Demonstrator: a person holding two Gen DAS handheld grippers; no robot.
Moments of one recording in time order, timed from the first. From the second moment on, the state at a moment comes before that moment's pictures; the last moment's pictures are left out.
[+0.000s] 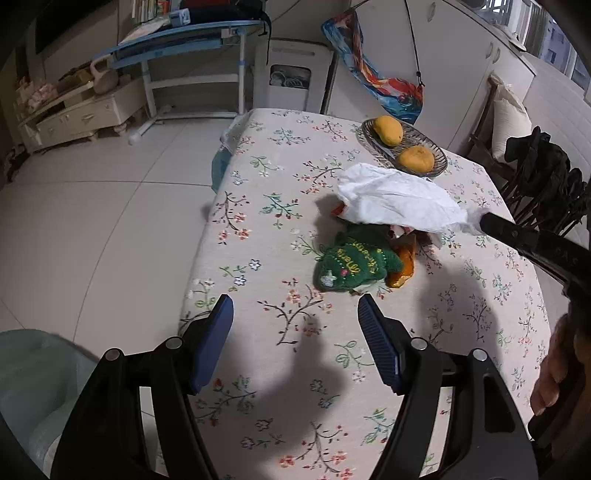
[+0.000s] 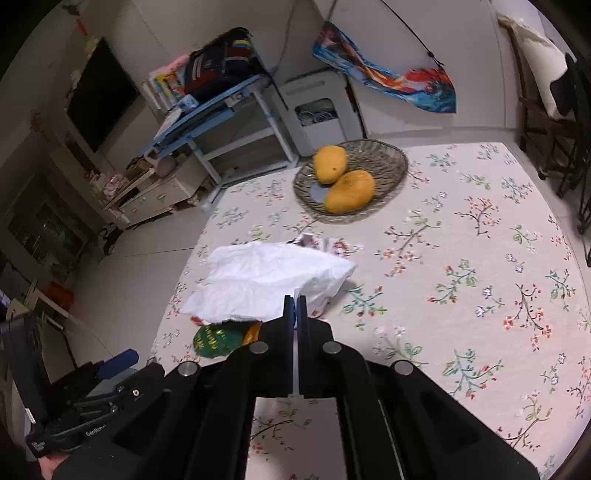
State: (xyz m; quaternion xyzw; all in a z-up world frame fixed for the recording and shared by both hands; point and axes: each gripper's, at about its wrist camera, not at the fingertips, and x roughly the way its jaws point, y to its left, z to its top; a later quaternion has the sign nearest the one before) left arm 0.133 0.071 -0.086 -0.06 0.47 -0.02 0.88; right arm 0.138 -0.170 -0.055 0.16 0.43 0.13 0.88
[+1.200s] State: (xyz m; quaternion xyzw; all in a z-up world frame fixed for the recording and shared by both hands) left arm 0.184 0.032 -0.112 0.01 0.47 -0.06 0.88; right arm 0.110 -0.164 -0.098 0.06 0.47 0.11 0.87
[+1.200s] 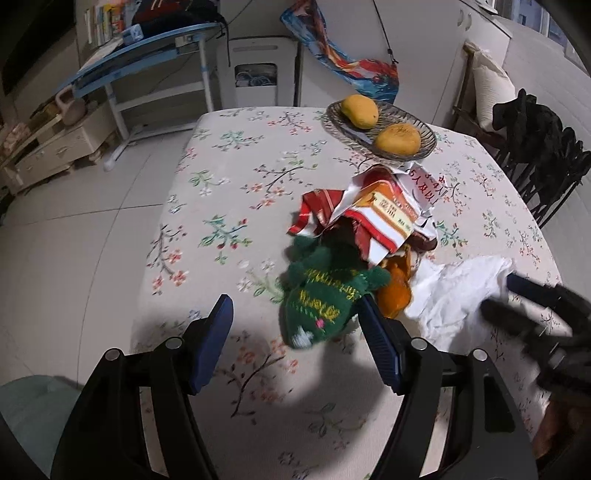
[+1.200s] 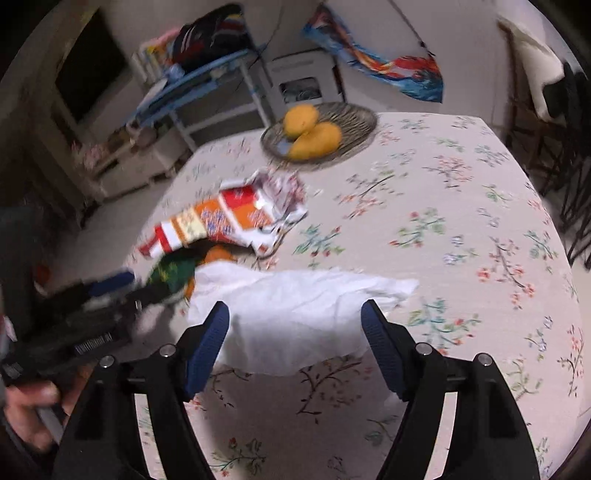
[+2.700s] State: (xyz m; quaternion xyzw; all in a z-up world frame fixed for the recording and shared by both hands) left arm 0.132 0.027 -0.119 0.06 0.51 -0.08 0.86; right arm 0.111 -0.158 -0.111 -0.02 0.47 0.10 0.88
